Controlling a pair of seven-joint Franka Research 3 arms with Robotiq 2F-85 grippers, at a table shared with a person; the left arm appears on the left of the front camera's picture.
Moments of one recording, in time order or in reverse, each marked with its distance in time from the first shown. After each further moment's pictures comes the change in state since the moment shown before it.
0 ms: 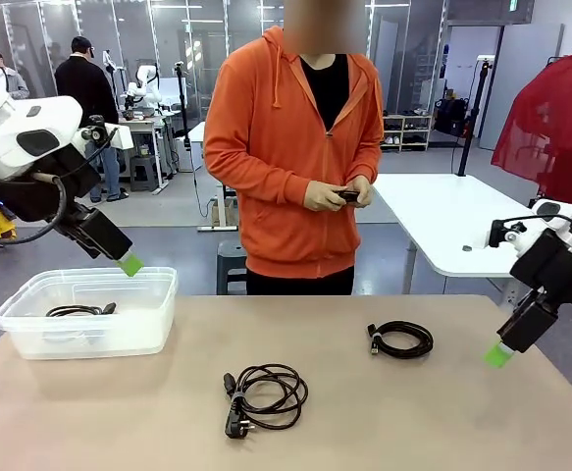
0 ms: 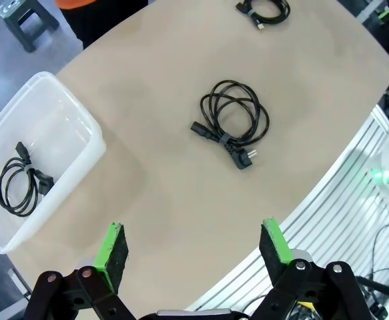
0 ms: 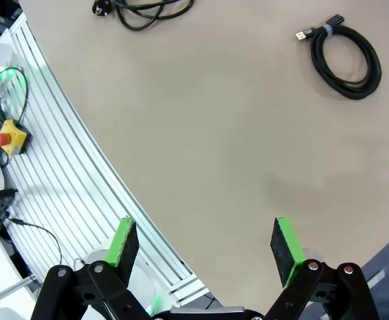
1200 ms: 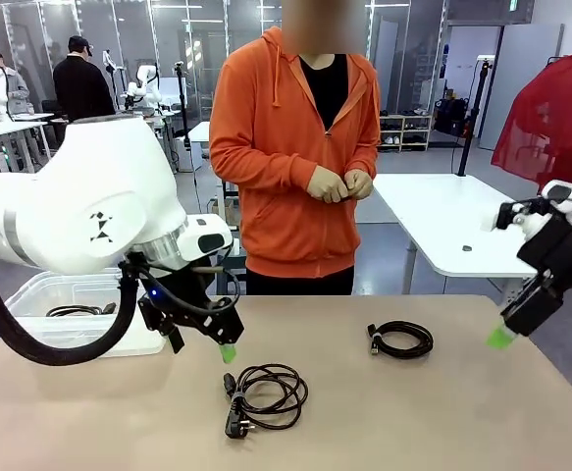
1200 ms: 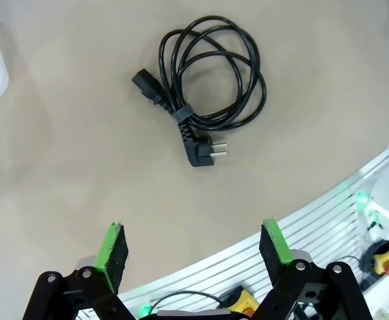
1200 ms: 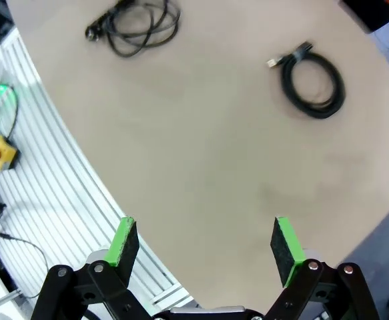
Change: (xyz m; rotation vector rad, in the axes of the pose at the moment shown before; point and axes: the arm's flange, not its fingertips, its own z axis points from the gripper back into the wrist) left arm 0.026 -0.070 -0.179 -0.009 0.342 0.316; right arm 0.007 0.007 0.040 -0.094 -0.101 0.036
